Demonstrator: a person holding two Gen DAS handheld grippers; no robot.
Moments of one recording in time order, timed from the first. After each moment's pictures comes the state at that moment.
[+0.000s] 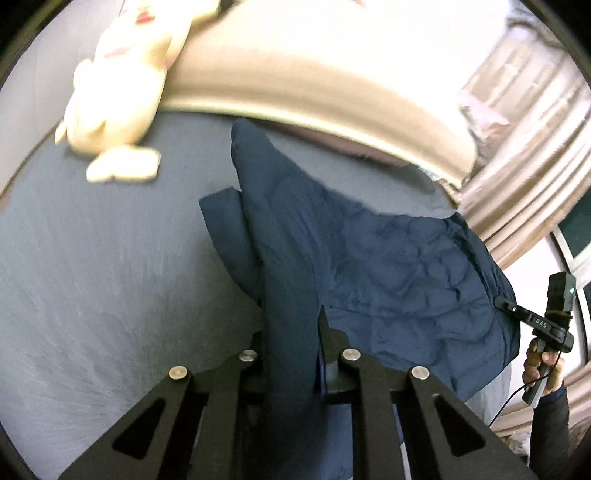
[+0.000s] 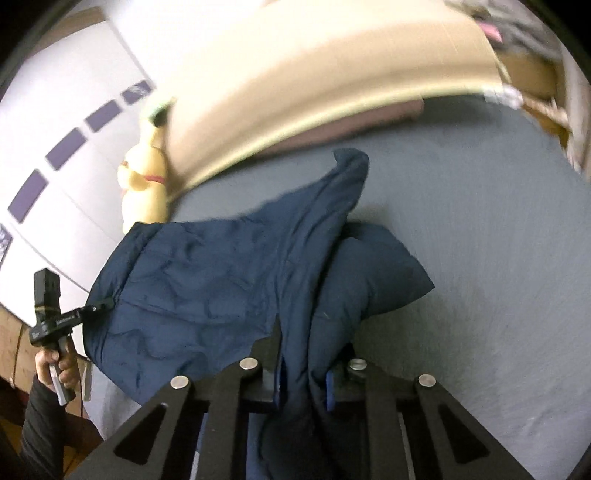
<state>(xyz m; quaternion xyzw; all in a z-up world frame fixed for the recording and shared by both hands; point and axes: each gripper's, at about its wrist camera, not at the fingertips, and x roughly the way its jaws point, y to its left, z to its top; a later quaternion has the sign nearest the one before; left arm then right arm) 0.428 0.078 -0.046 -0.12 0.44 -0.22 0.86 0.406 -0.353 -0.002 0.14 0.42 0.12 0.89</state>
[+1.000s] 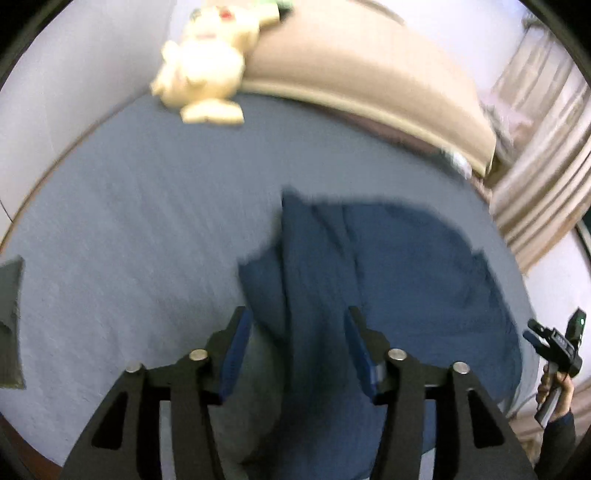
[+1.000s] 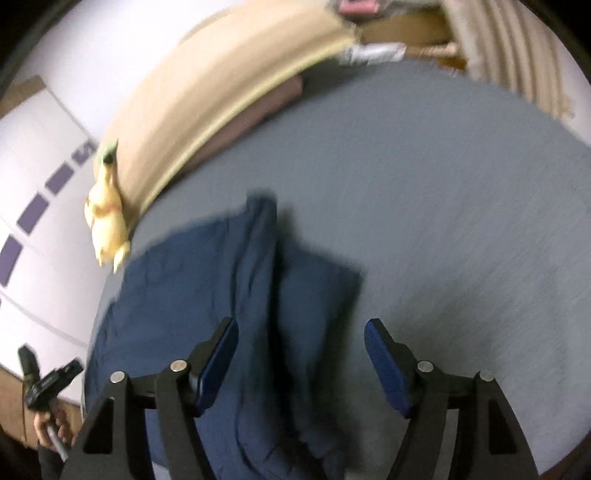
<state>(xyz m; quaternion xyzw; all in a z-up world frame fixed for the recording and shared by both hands) 0.290 0.138 -0.085 -0.13 0.43 -0.13 0.88 0.227 -0.431 -0.089 0.26 0.39 -0.02 0.88</state>
